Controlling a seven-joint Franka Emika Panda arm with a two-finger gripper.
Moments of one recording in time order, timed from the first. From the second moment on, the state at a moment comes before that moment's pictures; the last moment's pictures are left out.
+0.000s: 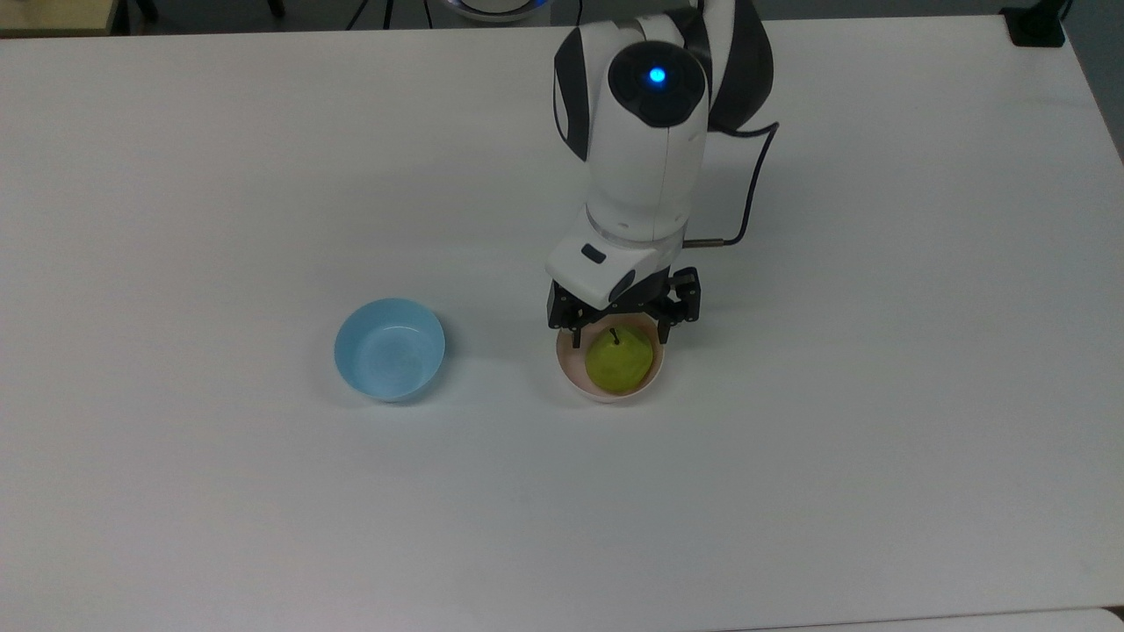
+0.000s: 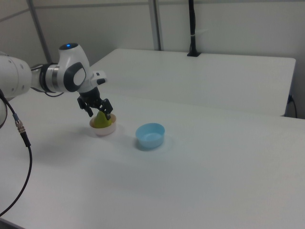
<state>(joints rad) 0.40 0.58 -0.18 -1.49 0.06 2.23 0.13</state>
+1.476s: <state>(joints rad) 0.28 0.24 -0.19 -1.67 0.06 2.04 -0.05</state>
